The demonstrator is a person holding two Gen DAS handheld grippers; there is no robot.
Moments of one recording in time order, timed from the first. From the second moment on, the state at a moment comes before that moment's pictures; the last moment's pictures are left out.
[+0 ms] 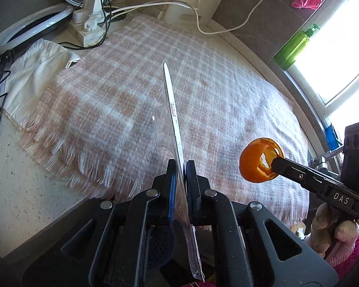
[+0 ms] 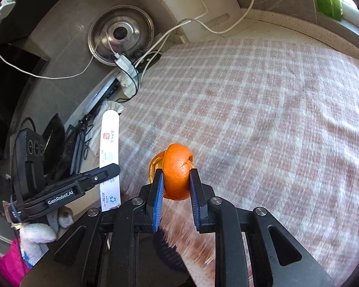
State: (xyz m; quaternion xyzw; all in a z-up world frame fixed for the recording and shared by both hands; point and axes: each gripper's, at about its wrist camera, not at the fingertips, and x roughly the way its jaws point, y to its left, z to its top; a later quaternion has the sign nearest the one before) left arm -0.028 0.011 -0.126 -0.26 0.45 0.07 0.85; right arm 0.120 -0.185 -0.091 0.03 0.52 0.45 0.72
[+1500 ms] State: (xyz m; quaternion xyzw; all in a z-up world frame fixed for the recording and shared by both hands) left arm -0.139 0.000 -0.286 -0.26 0.56 0.06 0.79; right arm -0.052 -0.171 -0.218 -0.05 0.61 0.40 0.68
